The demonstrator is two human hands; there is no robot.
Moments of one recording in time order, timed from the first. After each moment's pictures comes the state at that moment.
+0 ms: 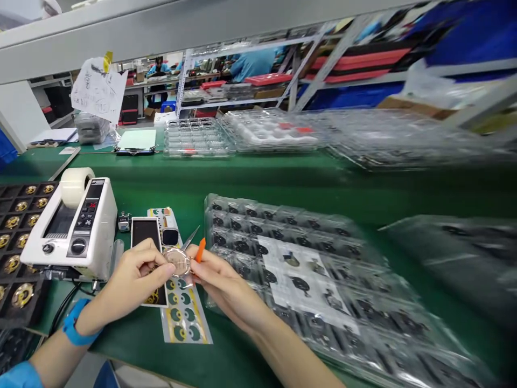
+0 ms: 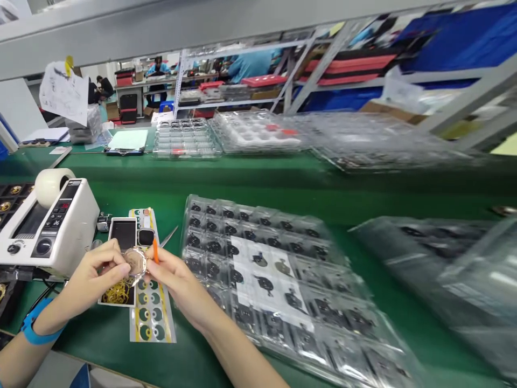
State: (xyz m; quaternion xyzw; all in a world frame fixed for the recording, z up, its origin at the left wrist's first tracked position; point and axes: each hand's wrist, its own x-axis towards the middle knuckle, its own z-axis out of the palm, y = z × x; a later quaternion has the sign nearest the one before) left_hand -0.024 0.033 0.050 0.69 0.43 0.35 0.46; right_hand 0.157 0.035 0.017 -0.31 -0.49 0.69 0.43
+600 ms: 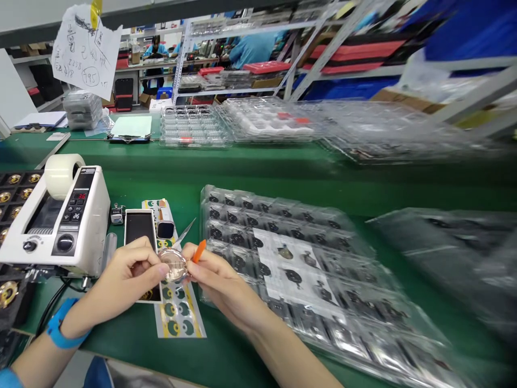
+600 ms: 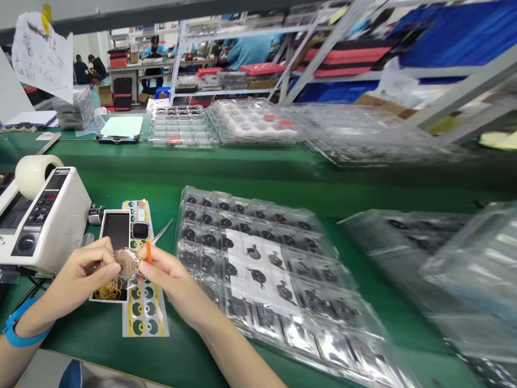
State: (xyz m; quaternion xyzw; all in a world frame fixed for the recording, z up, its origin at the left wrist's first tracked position) left_hand -0.029 0.034 0.049 0.68 0.42 0.33 0.51; right_hand 0.159 0.034 0.013 -0.31 -0.48 0.71 0.41
